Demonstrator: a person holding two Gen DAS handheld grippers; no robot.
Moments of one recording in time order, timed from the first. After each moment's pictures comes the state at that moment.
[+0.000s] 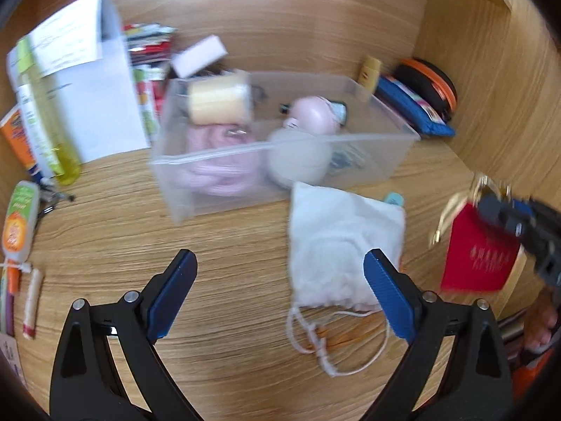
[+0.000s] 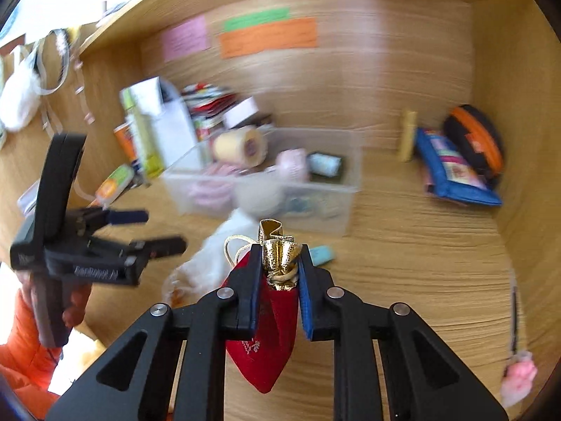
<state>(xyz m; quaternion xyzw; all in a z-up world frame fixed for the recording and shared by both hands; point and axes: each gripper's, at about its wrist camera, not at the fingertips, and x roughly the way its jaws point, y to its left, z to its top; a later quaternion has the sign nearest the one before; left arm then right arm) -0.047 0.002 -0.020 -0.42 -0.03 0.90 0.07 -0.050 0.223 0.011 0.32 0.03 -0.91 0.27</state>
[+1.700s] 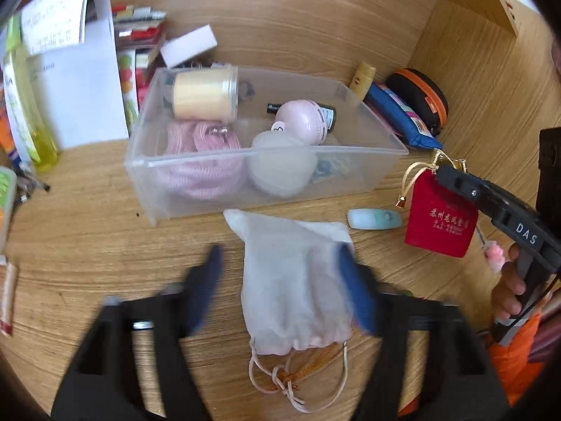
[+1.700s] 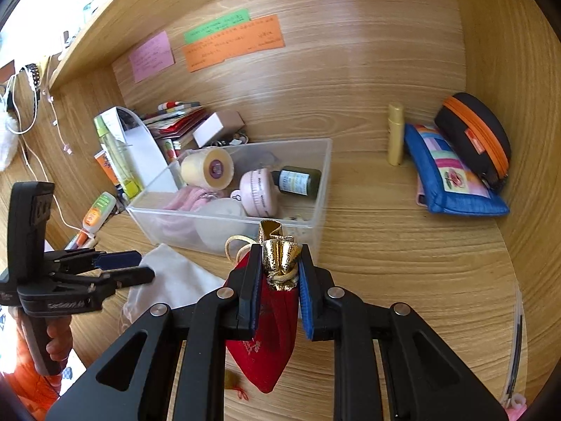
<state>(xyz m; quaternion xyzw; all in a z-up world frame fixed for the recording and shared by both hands) -0.055 -0.007 -0.021 -0.43 -0.09 0.89 0.09 -0.108 0.236 0.009 0.33 0.00 -0.90 0.29</state>
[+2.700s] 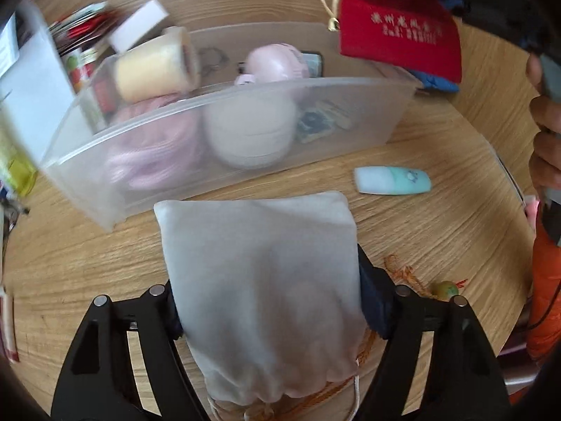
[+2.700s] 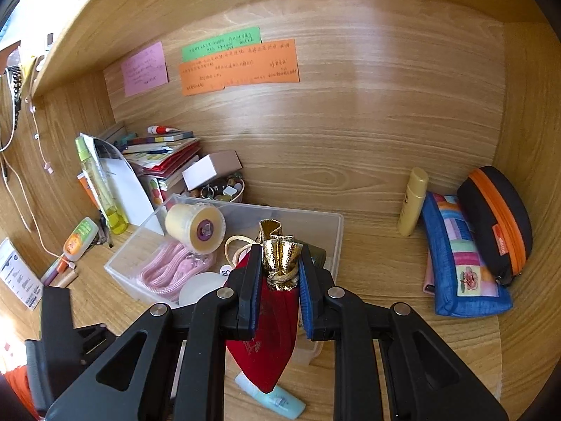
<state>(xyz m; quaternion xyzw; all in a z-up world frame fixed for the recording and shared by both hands) -0.074 0.038 -0.062 -0.47 0.01 0.88 0.08 -0.173 0.188 0.048 0.30 0.04 -0.91 0.29</state>
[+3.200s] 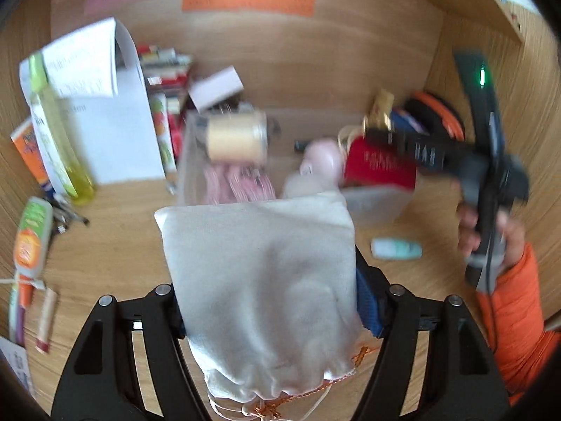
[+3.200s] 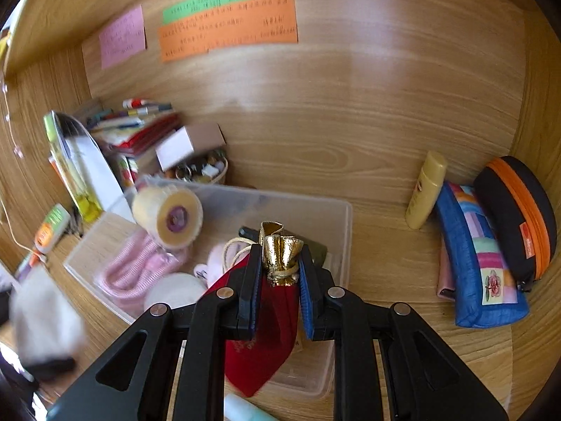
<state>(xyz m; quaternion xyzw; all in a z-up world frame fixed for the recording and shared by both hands) -0.059 -0.013 0.014 -0.38 -0.05 0.92 0.04 -0.205 0.162 0.013 0.33 0.07 -0.91 0.26</state>
